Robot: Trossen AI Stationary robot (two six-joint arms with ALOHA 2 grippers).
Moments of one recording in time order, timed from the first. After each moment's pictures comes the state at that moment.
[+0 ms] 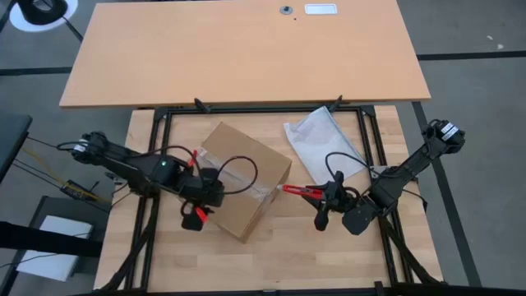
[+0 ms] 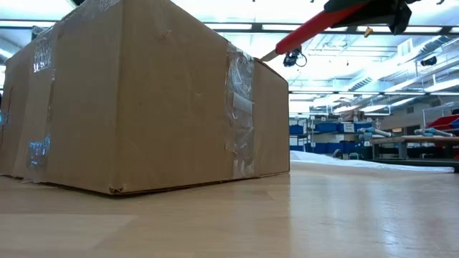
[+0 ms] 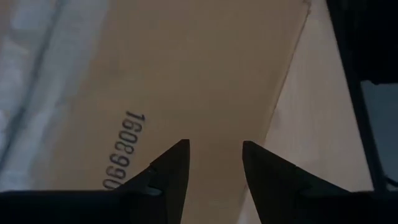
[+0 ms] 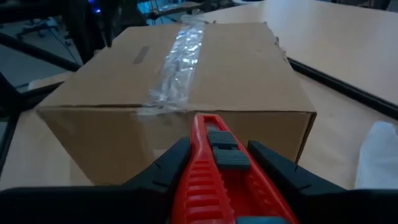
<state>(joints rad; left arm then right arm) -0.34 1.34 1.29 -1.09 0.00 -0.13 0.69 1.26 0.82 -0.21 1.05 0.70</state>
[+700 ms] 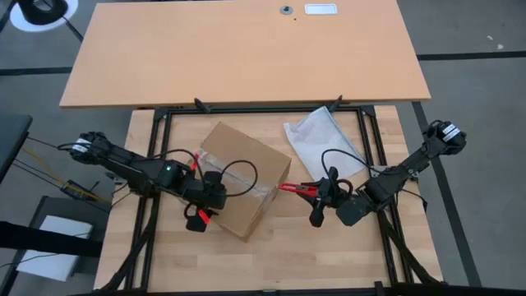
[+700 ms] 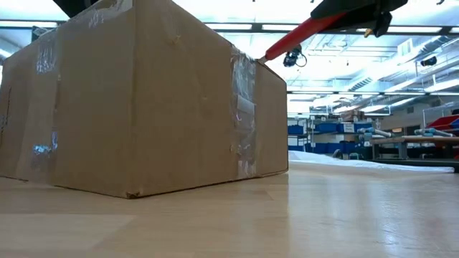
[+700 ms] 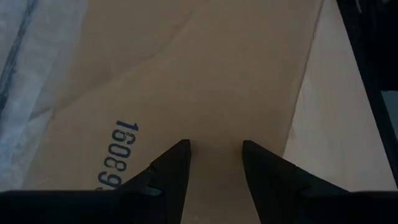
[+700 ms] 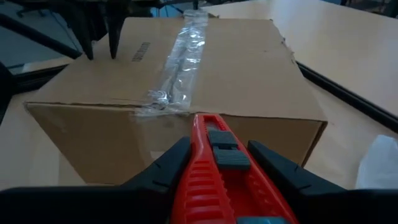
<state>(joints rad) -0.34 1.34 1.14 -0.89 -0.02 -0.11 0.60 1.26 0.82 -0.15 0.93 0.55</state>
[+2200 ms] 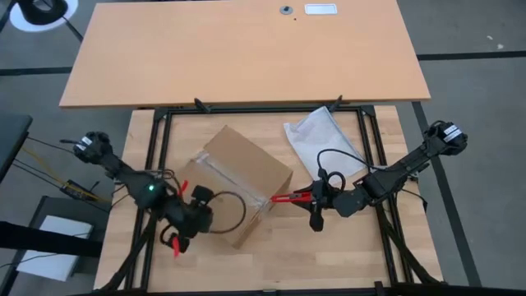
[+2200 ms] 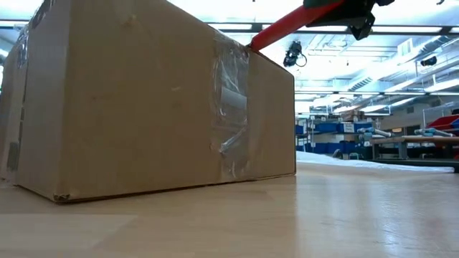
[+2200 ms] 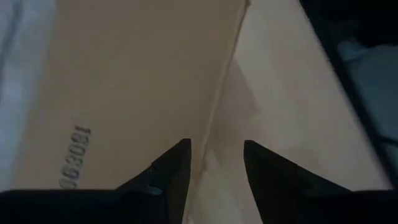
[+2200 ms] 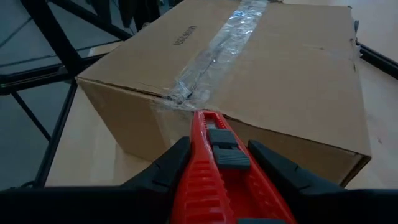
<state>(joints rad) -0.61 1.35 1.27 -1.05 -0.17 -0.16 0.53 1.26 0.82 -0.08 0.65 0.48</state>
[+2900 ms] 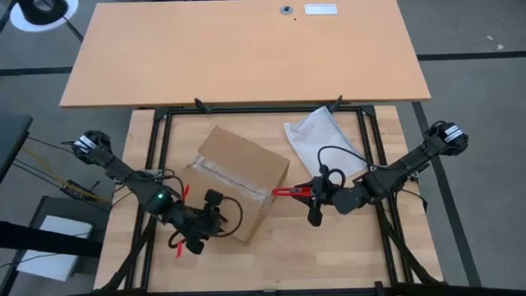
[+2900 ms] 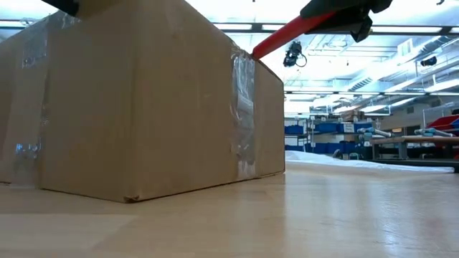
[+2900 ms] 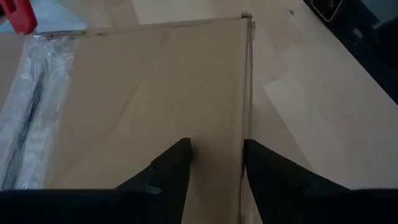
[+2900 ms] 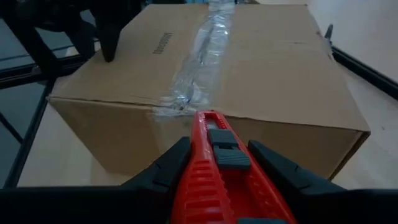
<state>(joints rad) -0.60 1.35 1.00 -0.56 -0.36 -0.03 0.52 1.26 0.82 -0.09 0.67 0.46</state>
